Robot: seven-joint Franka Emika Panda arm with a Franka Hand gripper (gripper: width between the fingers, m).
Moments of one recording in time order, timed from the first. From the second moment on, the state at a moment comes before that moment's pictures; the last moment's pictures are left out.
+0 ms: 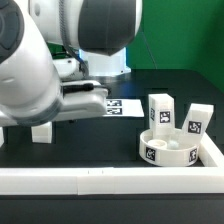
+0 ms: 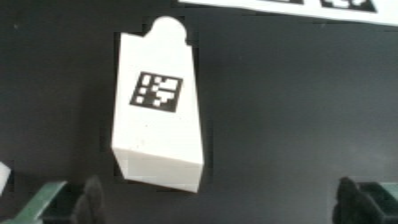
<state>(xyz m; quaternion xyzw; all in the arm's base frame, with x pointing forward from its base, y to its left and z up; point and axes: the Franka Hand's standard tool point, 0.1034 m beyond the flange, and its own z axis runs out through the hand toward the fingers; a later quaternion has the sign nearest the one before) 0.532 -0.117 0.037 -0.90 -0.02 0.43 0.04</state>
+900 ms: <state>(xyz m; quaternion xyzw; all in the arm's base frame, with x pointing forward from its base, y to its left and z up) 0.516 -0.137 0.020 -0.90 -0.01 0.44 0.03</state>
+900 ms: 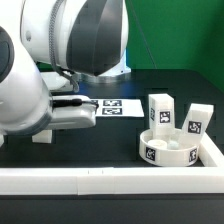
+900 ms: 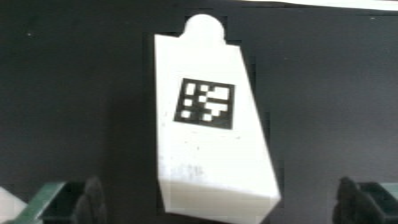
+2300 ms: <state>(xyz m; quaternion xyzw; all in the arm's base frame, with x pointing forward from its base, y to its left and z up) 0.505 -0.132 0.013 -0.89 0.00 0.45 0.03</state>
